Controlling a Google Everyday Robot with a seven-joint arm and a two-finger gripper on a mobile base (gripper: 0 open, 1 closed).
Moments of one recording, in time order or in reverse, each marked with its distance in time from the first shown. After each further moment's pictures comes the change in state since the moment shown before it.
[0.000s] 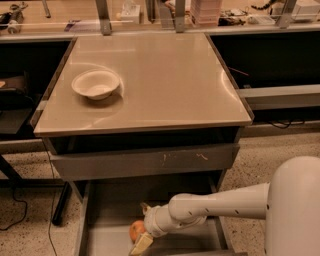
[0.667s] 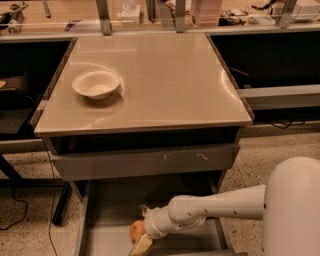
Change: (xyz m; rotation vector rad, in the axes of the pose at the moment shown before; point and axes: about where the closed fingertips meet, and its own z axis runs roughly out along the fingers) arm 0.005 0.003 0.010 -0.017 -0.004 0.011
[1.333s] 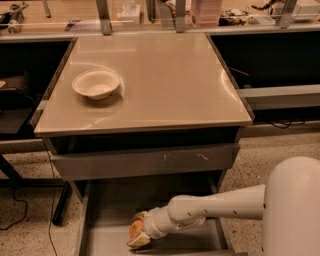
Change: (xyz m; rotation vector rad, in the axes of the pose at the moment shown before) arm 0.000 0.000 0.000 0.000 0.000 0.000
